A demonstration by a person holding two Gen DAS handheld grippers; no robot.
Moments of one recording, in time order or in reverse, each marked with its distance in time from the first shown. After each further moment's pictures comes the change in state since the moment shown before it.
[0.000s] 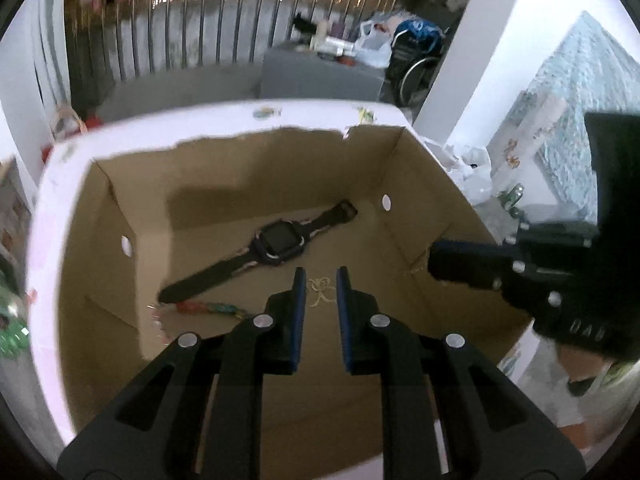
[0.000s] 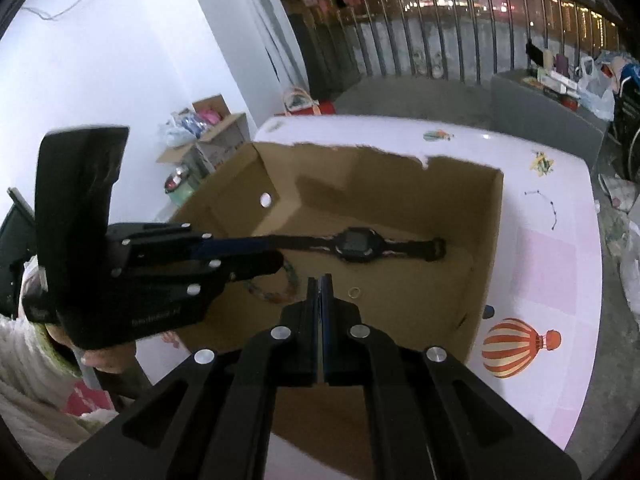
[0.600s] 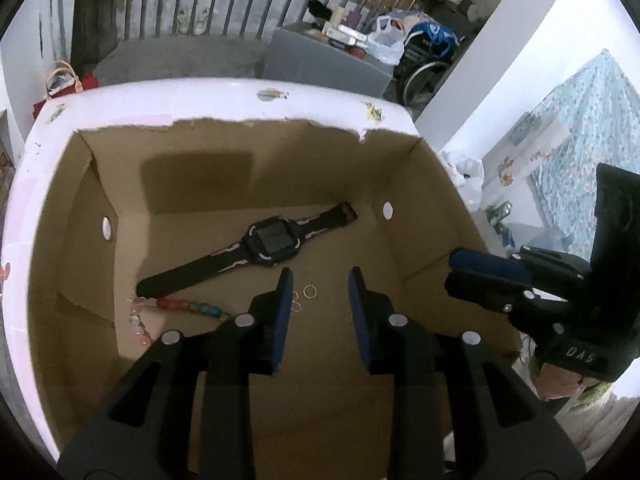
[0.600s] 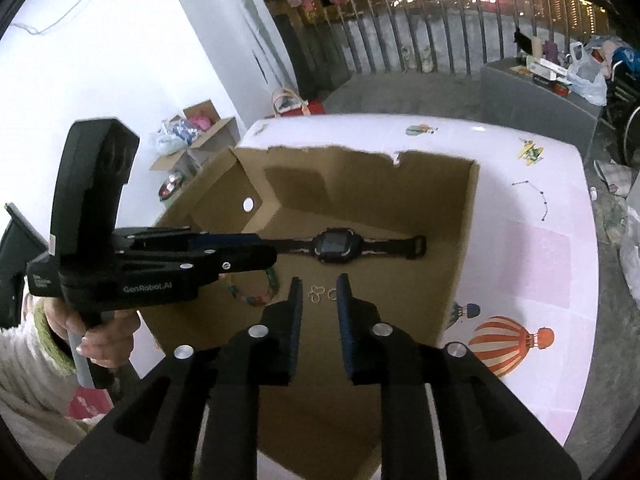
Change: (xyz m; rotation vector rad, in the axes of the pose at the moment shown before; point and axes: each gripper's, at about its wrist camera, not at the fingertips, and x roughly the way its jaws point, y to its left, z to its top) left arm 0.015 0.016 0.009 -0.112 0.021 -0.049; right arm -0.013 -0.018 0.002 0.043 -0.026 -0.005
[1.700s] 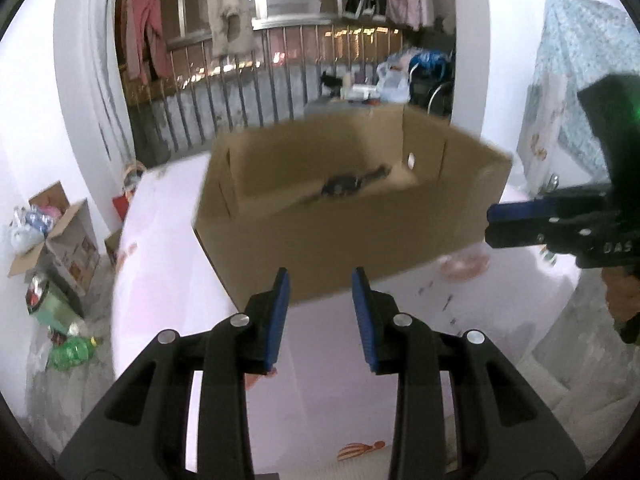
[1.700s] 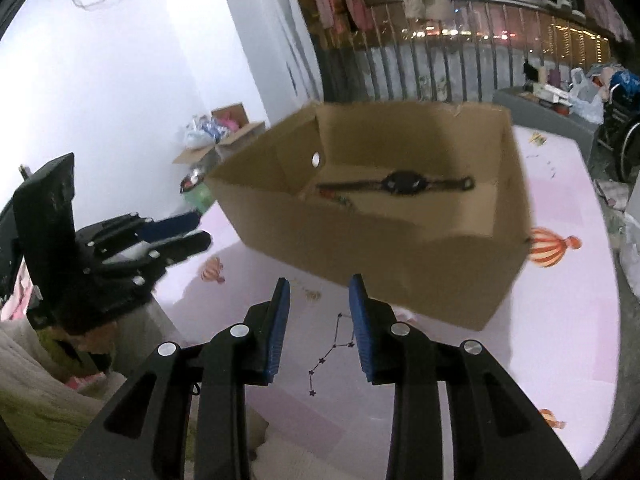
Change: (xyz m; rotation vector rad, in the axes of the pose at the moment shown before) left arm -0.103 -0.008 -0.180 0.276 -0.288 0.301; right arm -0.019 0.083 -0.127 -0.091 -0.095 0.007
